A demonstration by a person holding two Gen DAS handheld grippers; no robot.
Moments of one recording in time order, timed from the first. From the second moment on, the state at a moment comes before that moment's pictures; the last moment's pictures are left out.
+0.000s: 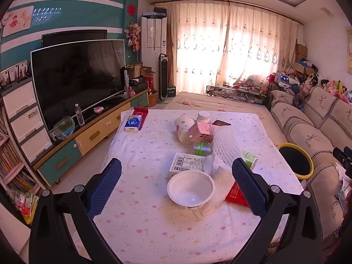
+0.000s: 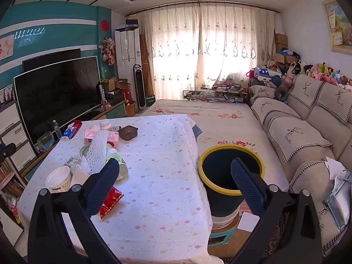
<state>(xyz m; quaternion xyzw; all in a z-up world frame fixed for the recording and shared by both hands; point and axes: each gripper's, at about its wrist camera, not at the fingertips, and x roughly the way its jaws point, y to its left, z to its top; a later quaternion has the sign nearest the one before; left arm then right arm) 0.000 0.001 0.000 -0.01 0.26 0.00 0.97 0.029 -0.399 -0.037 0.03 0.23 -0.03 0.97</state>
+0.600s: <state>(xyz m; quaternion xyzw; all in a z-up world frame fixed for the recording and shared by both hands) 0.001 -0.006 -0.004 0.00 0.27 -0.01 0.96 0.032 -0.397 -0.045 0.04 0.24 -0.03 0.97</state>
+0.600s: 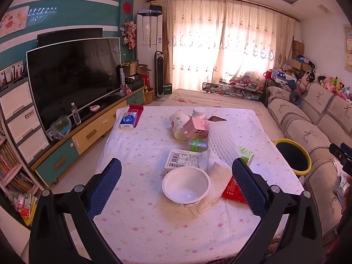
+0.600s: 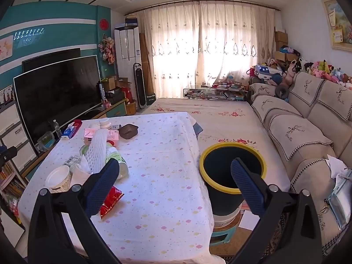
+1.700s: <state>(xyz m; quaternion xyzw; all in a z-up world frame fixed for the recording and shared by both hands) 0.003 -0.012 -0.009 0.00 0.27 -0.02 0.96 0.037 -0.398 -0.047 0.04 0.24 -0.03 0.97</state>
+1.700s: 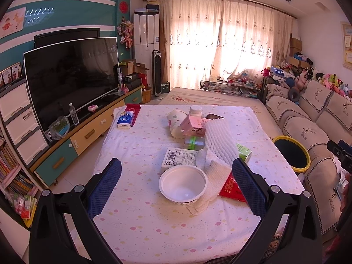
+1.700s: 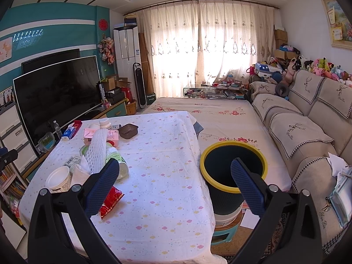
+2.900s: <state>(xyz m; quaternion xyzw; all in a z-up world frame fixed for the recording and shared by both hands) 0.004 -0.016 -0.012 0.00 0.27 -0.02 0.96 0.038 -0.397 -0.052 0.05 0.24 -0.03 0.97</state>
